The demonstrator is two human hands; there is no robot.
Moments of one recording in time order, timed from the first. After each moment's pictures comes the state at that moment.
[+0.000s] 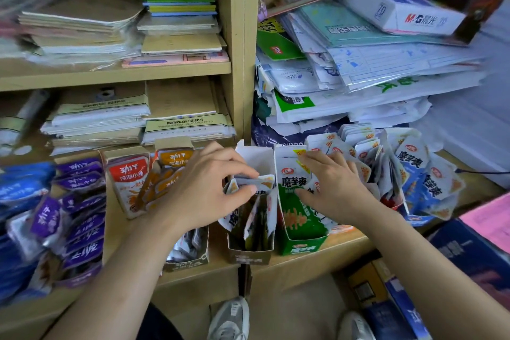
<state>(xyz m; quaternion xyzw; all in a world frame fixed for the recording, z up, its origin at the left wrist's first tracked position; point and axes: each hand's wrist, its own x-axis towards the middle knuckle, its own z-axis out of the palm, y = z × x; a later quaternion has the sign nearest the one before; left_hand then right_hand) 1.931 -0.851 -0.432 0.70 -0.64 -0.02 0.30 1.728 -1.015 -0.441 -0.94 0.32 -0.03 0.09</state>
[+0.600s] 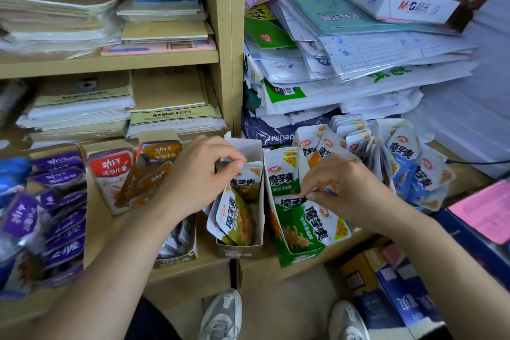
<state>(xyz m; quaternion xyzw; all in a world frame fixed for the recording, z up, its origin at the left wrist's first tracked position) 1.930 -0.870 -0.440 0.72 -0.60 -0.04 0.35 1.685 -1.023 -0.433 -0.95 0.16 -0.16 0.24</state>
